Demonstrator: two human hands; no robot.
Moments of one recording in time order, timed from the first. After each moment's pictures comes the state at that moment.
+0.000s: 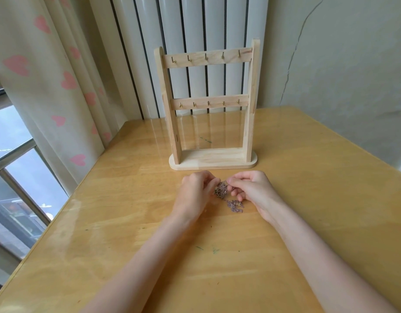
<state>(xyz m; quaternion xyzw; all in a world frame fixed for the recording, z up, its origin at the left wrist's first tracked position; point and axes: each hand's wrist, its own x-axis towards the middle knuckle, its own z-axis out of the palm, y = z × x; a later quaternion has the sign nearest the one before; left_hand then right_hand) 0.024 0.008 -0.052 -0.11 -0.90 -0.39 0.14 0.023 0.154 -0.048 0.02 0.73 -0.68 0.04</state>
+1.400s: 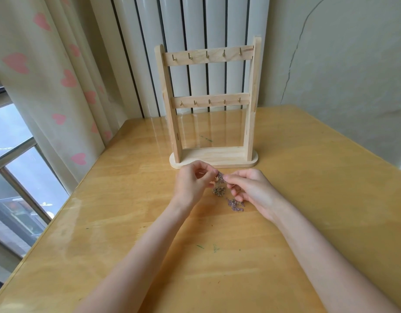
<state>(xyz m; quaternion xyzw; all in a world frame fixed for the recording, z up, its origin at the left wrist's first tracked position) 0.019 0.007 -0.041 -0.07 -0.78 -0.61 0.09 0.024 0.153 -0.044 -0.03 0.72 -0.69 0.08</state>
